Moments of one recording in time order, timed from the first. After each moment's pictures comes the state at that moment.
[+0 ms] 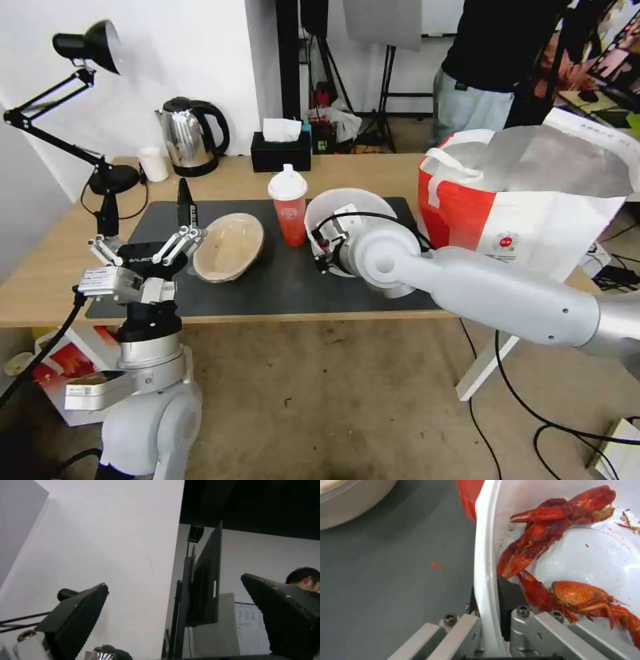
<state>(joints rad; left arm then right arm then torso) 1.51 -1.51 -0.54 -2.34 -0.25 -0.44 -0.02 -0.01 0.95 -0.79 1.87 1.69 -0.72 0.87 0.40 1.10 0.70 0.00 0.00</state>
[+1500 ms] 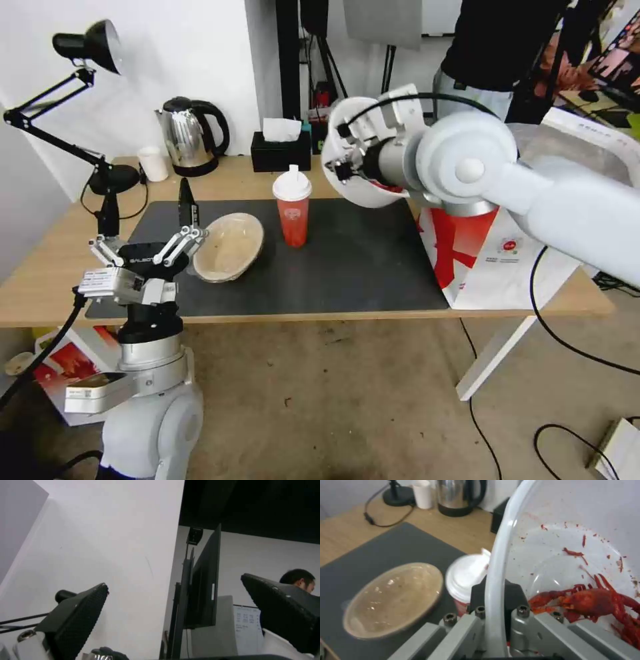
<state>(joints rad) 1.51 -1.51 -0.52 -2.35 -0.25 -0.44 -0.03 0.36 0.84 -0.69 1.98 1.83 -0.72 0.75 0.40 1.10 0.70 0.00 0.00</state>
